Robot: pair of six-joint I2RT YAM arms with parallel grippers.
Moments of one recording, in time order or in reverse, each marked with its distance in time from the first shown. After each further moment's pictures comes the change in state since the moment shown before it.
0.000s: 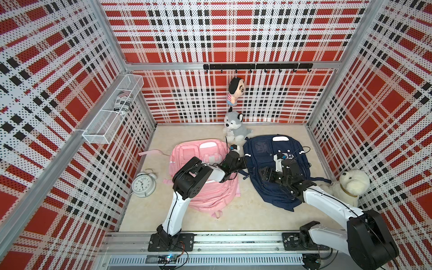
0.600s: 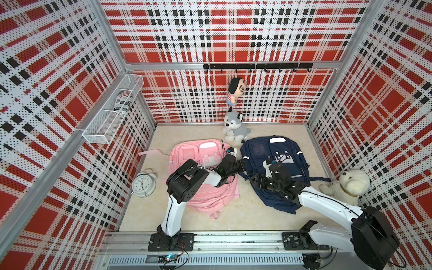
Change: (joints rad) left arm -0.011 -0.097 -0.141 0.082 0.020 -0.056; right arm 0.201 0.027 0.030 -0.089 0.039 0.152
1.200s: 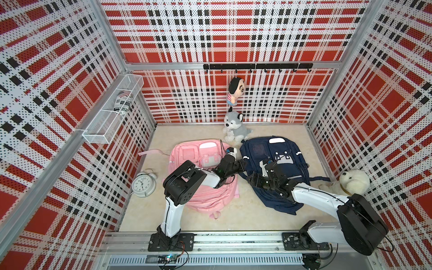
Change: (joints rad) left arm -0.010 -0.050 -0.038 0.014 0.004 -0.021; right arm 0.002 0.124 0.008 0.122 -0.026 0.046
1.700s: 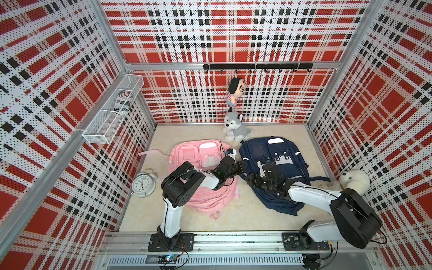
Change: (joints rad) left arm -0.006 -0.027 -0.039 0.016 0.003 -0.008; right arm 0.006 0.069 0.002 0.071 0.044 -0.051
